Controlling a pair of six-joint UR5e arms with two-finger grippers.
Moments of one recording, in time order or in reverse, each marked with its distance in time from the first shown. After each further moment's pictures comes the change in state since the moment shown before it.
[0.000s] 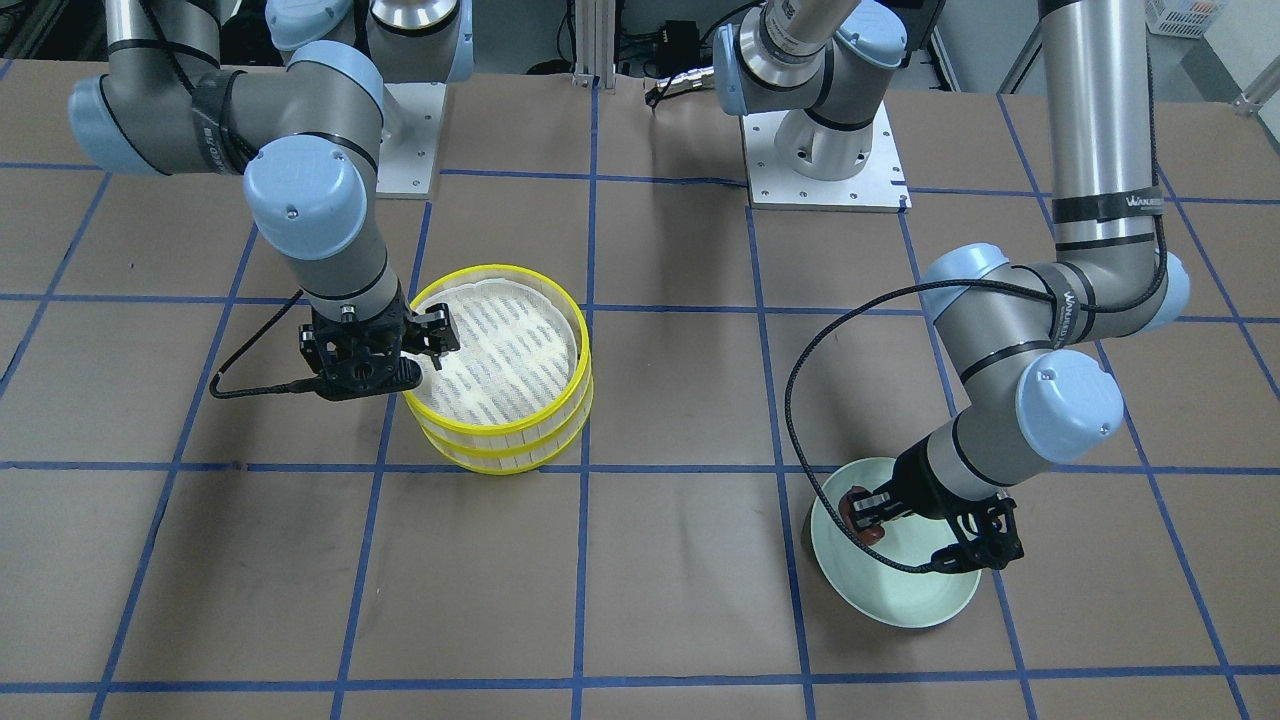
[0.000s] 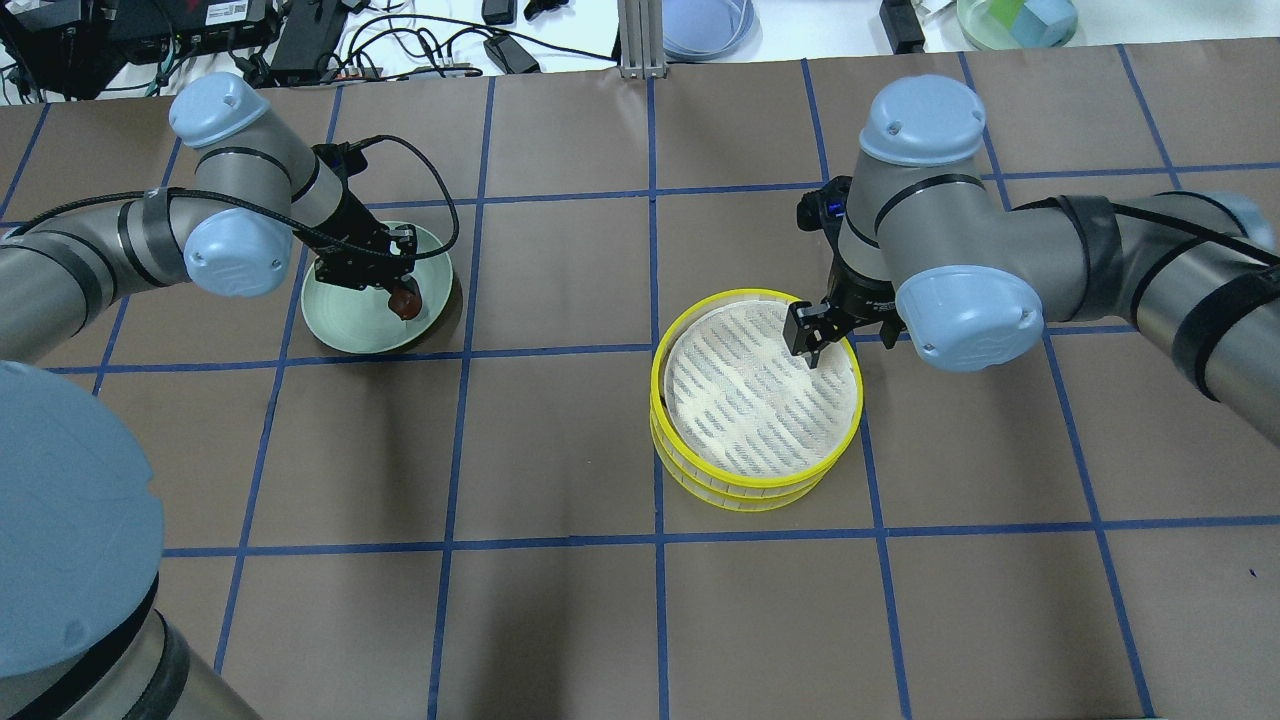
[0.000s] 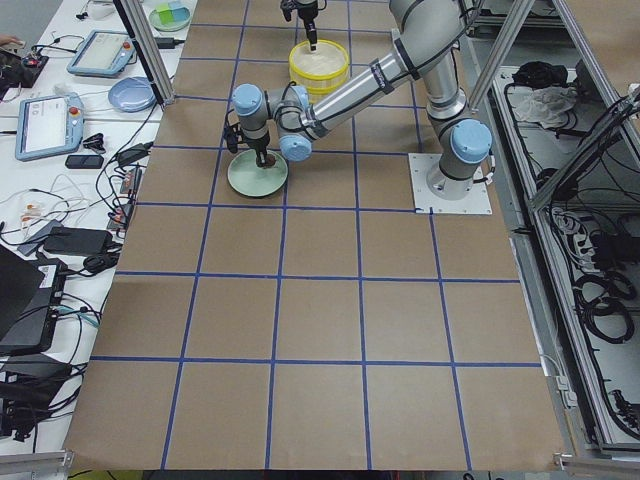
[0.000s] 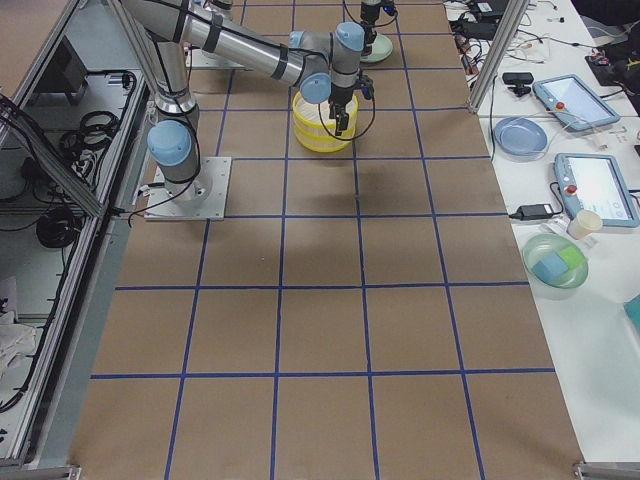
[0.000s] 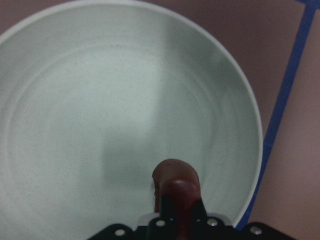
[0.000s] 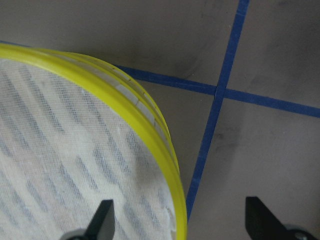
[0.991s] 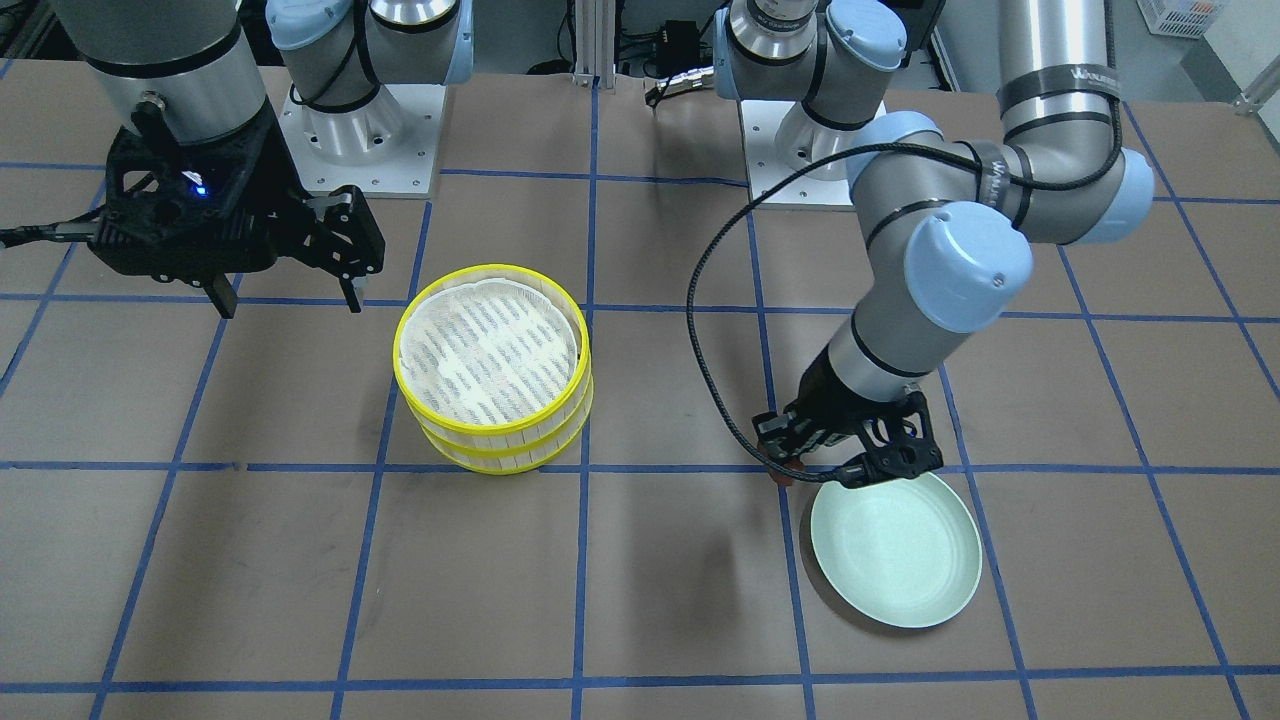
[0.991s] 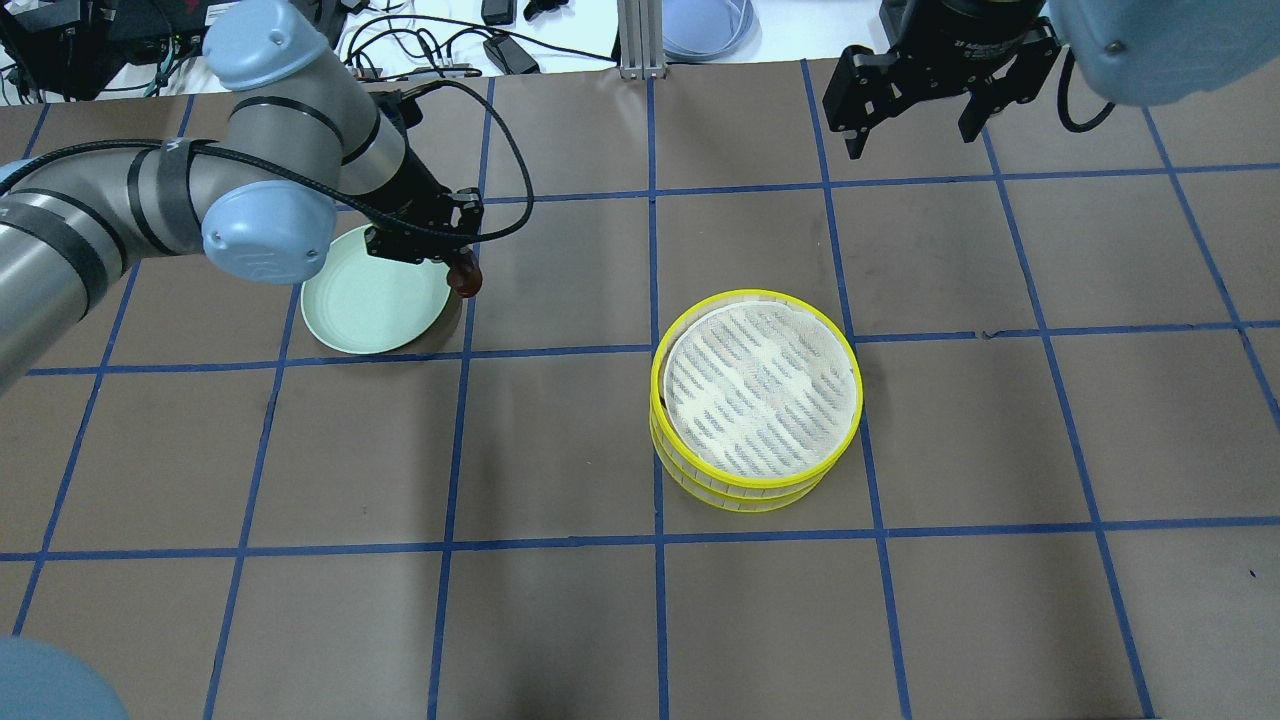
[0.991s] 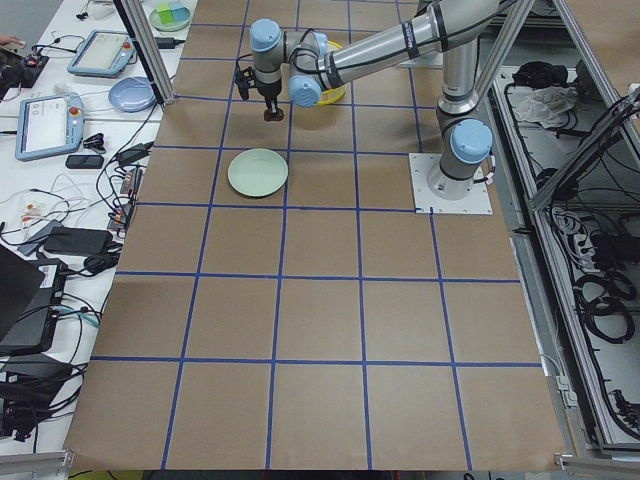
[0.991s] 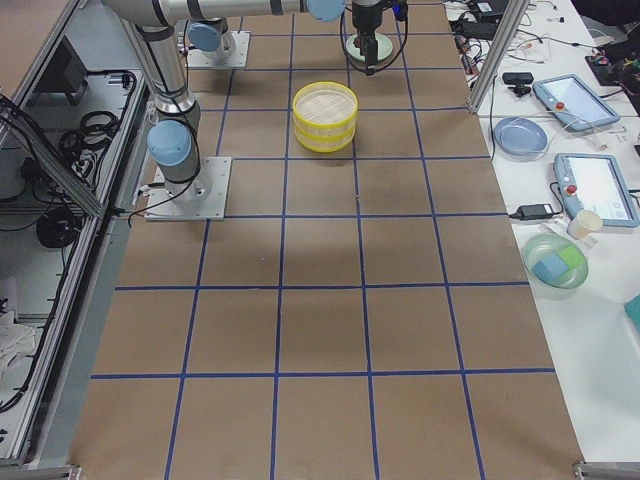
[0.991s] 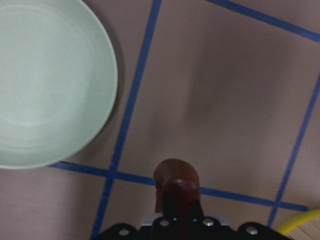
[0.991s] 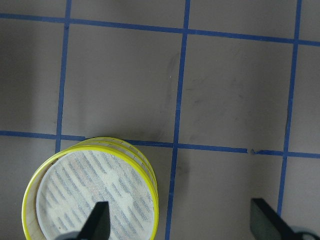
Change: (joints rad) left arm -0.244 0.189 0.006 -0.108 0.017 -0.288; right arm -0.038 -0.074 -0.463 0.357 0.010 0.109
